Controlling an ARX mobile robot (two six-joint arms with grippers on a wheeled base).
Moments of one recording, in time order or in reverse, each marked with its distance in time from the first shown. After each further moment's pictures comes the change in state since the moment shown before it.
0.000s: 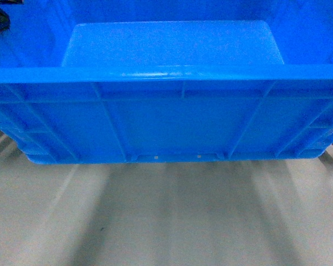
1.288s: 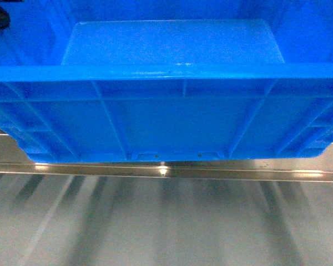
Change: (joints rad) left arm 0.000 0.000 0.000 0.003 0.000 0.000; right arm 0.000 0.000 0.000 0.002 0.001 0.001
